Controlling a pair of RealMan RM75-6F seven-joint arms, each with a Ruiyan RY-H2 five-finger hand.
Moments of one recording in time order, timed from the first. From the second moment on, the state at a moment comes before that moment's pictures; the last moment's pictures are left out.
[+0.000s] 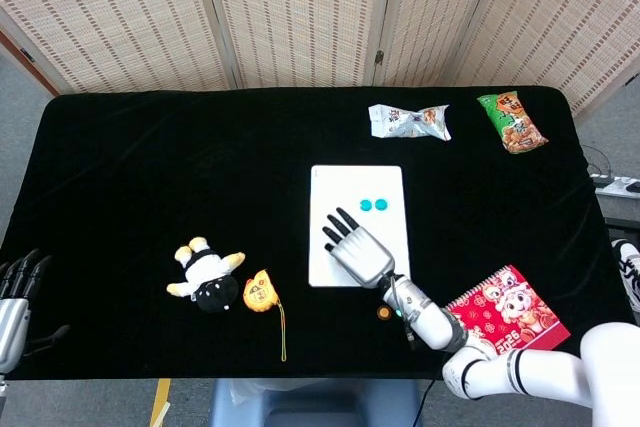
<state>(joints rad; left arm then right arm) -0.05 -1.10 -0.02 -1.60 1.49 1.50 0.05 0.80 -1.58 0.12 -1.50 -1.25 0.92 -0.64</state>
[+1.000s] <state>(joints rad) -0.05 -1.11 -0.02 -1.60 1.48 1.48 0.06 0.80 -1.62 0.09 -1.36 -1.16 0.89 -0.64</state>
